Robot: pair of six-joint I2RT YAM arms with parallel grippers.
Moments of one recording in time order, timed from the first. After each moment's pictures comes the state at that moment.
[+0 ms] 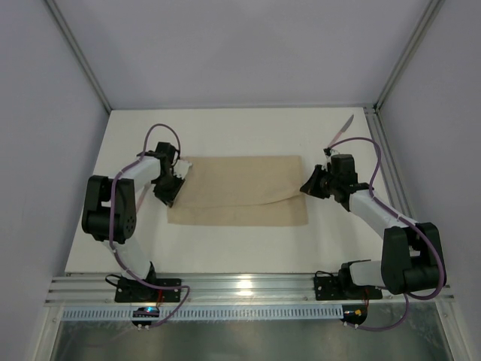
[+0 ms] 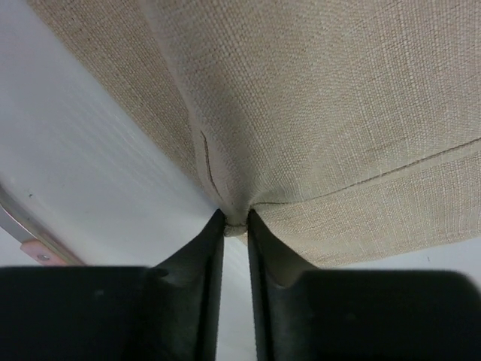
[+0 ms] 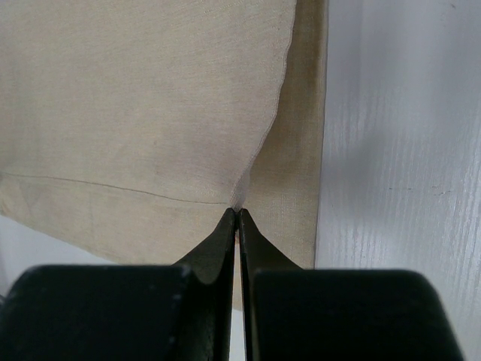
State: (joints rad) left arm -0.14 1.77 1.10 -0.76 0.03 0.33; right arm 0.12 1.32 0.67 -0.13 -0.31 0.44
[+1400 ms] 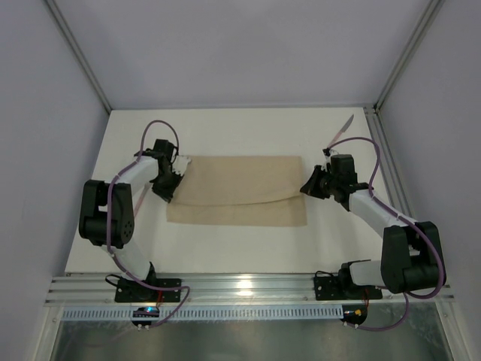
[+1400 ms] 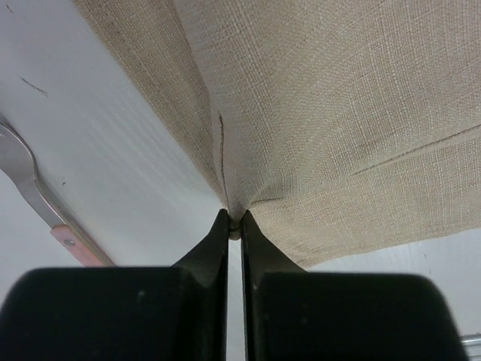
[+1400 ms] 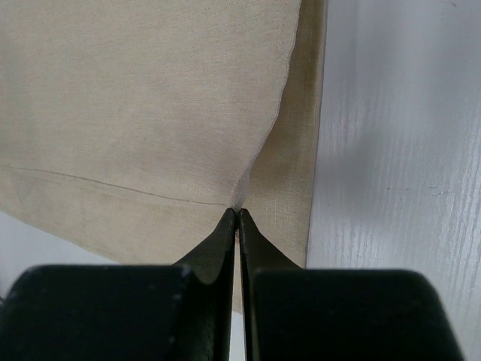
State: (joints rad) left arm -0.14 1.72 1.11 -0.75 0.02 0.33; right arm 0.12 1.32 0.67 -0.13 -0.31 0.42
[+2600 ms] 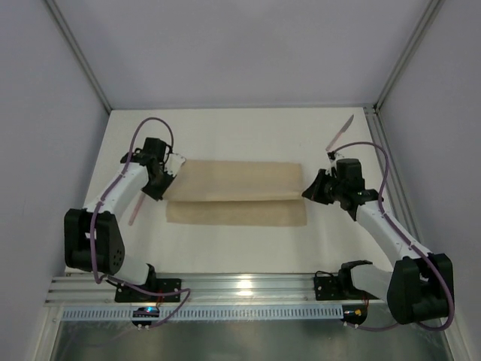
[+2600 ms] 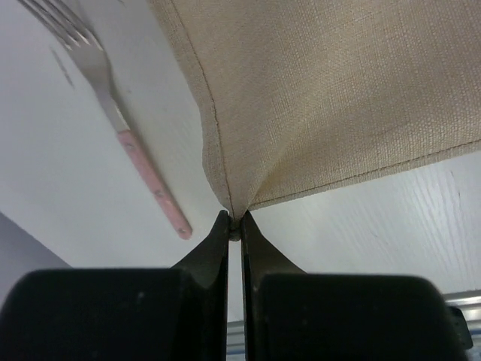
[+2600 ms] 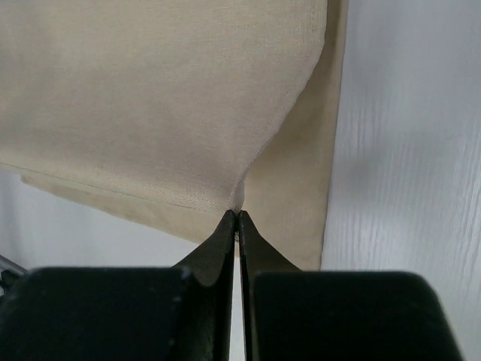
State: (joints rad) left arm -0.14 1.50 1.14 -0.89 -0.09 0.42; right arm 0.13 1.15 0.70 -0.30 -0.32 0.44
